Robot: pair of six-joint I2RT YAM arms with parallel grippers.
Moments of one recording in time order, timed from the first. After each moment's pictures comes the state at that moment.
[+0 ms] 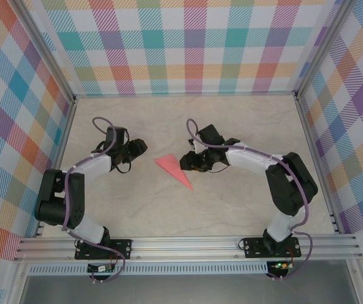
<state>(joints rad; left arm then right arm) -0.18 1.55 0.84 -0.13 0.22 -0.71 0.63 1.71 1.13 -0.40 -0.51 0.57</state>
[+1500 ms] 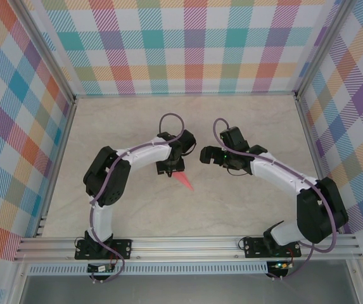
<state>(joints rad) -0.73 1.98 1.45 -0.94 -0.22 -0.92 0.53 1.43 0.93 -0.45 -0.08 0.62</state>
